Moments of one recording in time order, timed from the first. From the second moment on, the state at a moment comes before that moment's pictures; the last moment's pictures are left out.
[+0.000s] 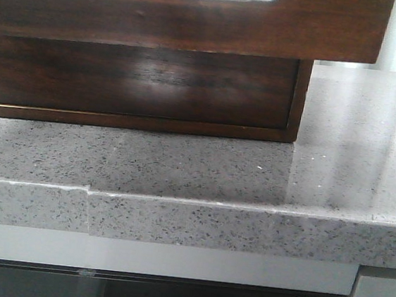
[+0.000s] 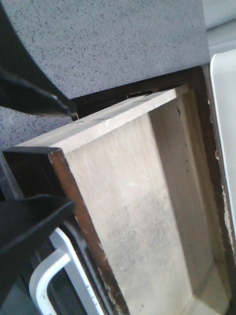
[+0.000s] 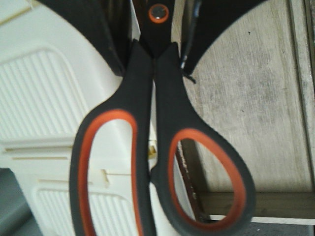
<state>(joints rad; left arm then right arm) -0.29 0.50 -0.76 -0.20 0.74 0.19 0.48 1.45 -1.94 0.32 1.19 -0.92</state>
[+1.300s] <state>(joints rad) -0.29 0.50 -0.76 -0.20 0.74 0.19 0.58 1.72 -1.95 0.28 1.26 -1.13</state>
